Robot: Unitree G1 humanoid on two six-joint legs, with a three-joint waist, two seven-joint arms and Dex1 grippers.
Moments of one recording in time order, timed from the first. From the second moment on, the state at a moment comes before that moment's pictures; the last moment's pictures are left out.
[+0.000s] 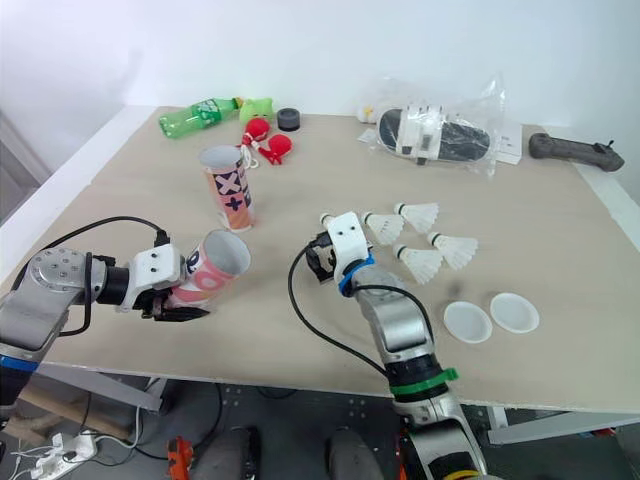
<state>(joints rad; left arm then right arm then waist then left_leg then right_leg) -0.40 0.88 -0.14 -0.06 -0.12 0.35 -1.22 -0.59 -0.10 0.14 0.13 0.02 0.61 0.18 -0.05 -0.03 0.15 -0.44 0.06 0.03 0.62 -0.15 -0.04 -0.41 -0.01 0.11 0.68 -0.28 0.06</state>
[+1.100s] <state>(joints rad) -0.41 0.87 -0.14 -0.05 -0.12 0.35 -1.22 -0.73 -0.54 0.22 -0.34 0.27 0.53 0.88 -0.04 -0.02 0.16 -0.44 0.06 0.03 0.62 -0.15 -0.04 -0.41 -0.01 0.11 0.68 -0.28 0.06</state>
